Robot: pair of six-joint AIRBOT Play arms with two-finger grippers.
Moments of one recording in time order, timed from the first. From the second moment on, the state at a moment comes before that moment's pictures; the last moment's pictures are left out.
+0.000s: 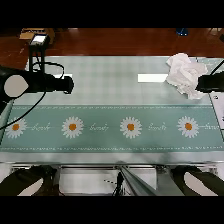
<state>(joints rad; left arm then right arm) -0.37 -1.01 1.10 1.65 -1.02 -1.79 -0.12 -1.10 1.35 -1.55 1.48 1.48</state>
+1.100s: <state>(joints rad) -0.37 -1.03 1.10 1.65 -0.99 -1.79 -0.12 -1.10 1.35 -1.53 1.30 1.48</state>
